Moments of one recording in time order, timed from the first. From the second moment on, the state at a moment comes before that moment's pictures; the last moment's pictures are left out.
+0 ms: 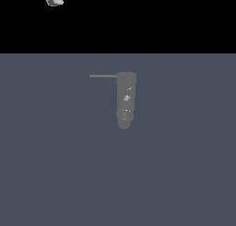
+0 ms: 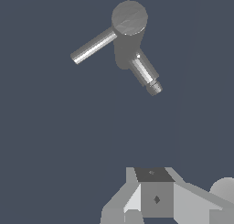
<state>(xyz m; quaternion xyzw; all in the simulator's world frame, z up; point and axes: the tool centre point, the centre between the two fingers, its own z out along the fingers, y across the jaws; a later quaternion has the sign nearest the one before) -0.111 0.119 0.384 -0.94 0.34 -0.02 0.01</state>
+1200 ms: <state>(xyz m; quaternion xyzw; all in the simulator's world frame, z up) 0.016 0.136 0.292 -0.83 0.55 -0.01 0.01</state>
